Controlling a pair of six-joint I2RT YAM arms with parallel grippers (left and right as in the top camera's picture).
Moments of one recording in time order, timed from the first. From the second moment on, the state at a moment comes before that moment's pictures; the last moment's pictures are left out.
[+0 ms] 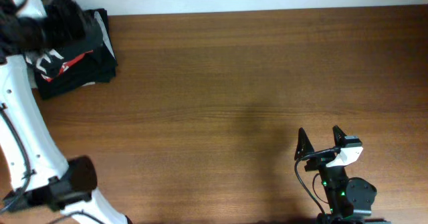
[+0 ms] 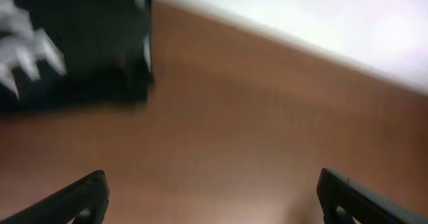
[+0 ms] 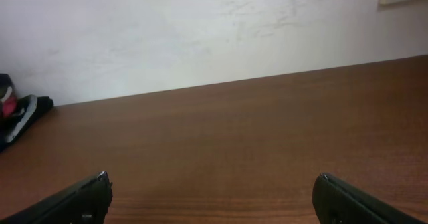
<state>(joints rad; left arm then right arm) 0.26 1.92 2.51 -1.59 0.33 -0.13 -0.12 0.01 0.01 -0.05 -0.23 0.18</state>
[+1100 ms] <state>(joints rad) 0.06 0.12 0.02 0.15 0.21 -0.14 -0.12 0.01 0.01 -0.05 -0.24 0.18</state>
